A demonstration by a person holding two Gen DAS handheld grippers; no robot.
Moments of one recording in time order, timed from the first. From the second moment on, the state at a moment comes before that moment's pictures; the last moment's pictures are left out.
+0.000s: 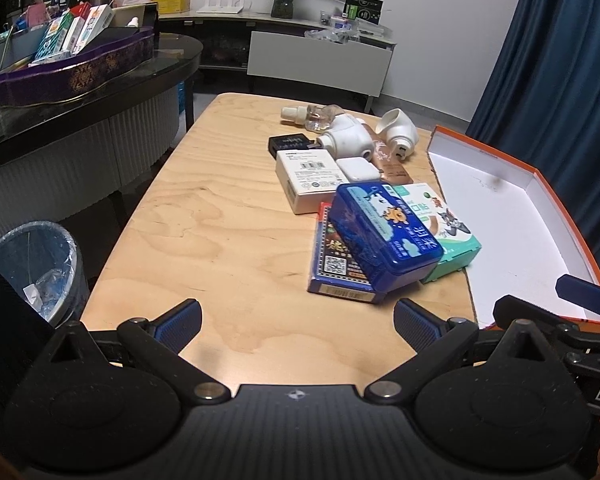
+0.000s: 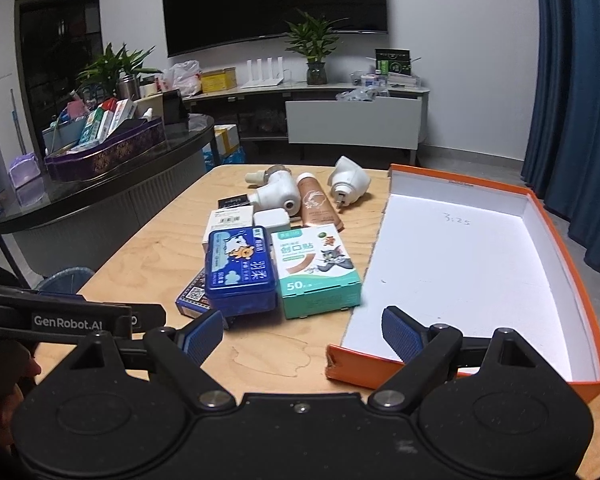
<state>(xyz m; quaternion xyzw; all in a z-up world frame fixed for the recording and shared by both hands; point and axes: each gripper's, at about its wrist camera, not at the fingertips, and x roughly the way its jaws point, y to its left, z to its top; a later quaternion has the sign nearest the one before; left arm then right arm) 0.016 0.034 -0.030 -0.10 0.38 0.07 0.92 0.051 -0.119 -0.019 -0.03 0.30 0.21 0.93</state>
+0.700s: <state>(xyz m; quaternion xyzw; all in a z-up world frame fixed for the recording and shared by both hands) 0.027 0.088 -0.033 -0.16 0.37 0.11 0.91 0.120 -0.042 -0.033 -0.12 0.31 0.27 0.90</state>
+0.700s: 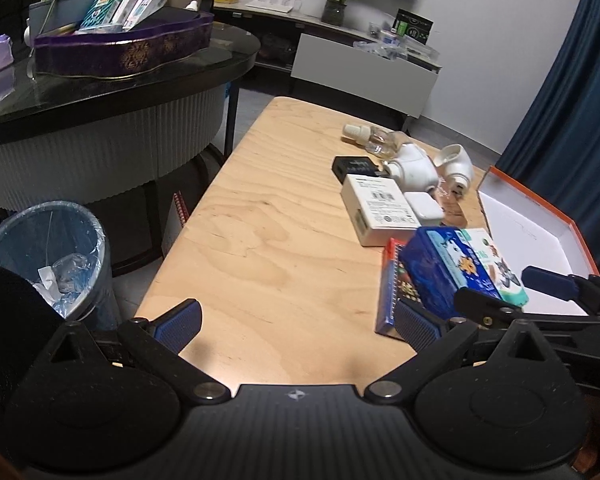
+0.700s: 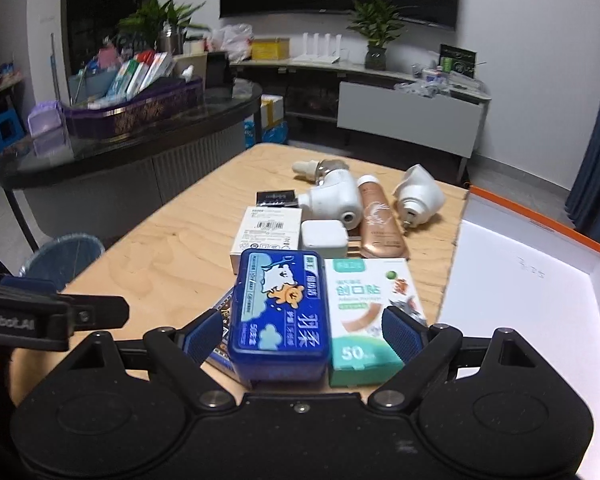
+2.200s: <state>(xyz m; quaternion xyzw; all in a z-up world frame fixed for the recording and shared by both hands) 0.183 0.084 -0.066 -0.01 0.39 0.06 0.92 0.143 -0.019 -0.056 -0.08 0.36 0.29 0.88</state>
